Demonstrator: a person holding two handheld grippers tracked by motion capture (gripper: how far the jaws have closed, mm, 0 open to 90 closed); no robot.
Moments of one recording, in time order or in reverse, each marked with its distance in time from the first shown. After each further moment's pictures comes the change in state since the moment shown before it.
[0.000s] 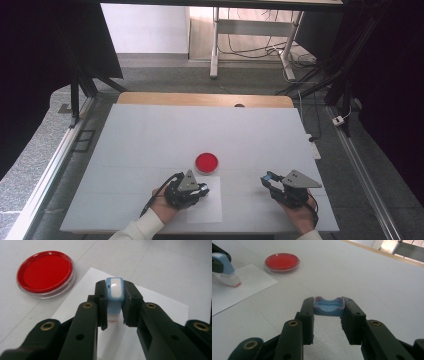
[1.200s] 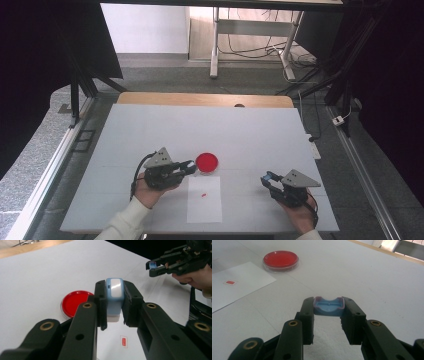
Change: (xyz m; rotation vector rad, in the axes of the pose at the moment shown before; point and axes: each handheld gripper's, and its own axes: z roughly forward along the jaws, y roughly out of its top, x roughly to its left) left arm 0.045 0.011 -0.055 -0.270 -0.045 -0.198; right arm -0.001 -0.001 0.003 0.010 -0.001 -0.002
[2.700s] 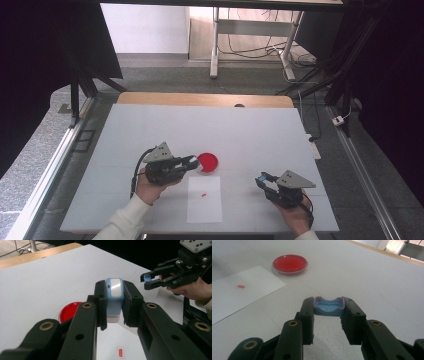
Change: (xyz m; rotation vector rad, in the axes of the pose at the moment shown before) left arm -0.001 0.014 0.000 -0.027 -0.028 0.004; right arm 0.013 0.006 0.006 -0.012 0.030 -0.004
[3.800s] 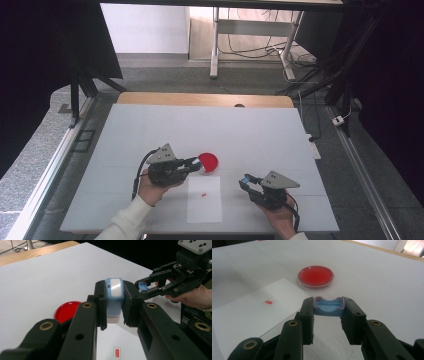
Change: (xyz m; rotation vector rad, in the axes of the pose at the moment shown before) left arm -0.004 -0.001 0.006 0.011 -0.014 0.003; right arm 0.034 0.014 0.023 -0.034 0.093 0.036
